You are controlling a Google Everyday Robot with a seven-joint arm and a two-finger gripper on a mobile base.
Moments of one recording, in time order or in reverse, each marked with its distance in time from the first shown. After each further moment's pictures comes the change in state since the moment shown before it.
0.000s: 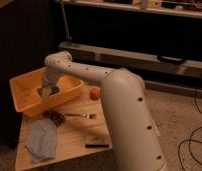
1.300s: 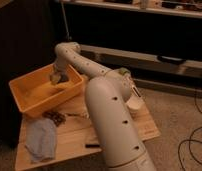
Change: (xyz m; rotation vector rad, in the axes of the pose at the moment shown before) arm 0.051 -0.103 -0.004 0.079 0.062 0.190
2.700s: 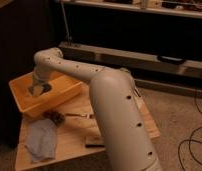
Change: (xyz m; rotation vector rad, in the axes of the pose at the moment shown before) arm -0.080 0.119 -0.009 -0.093 -0.084 -0.242
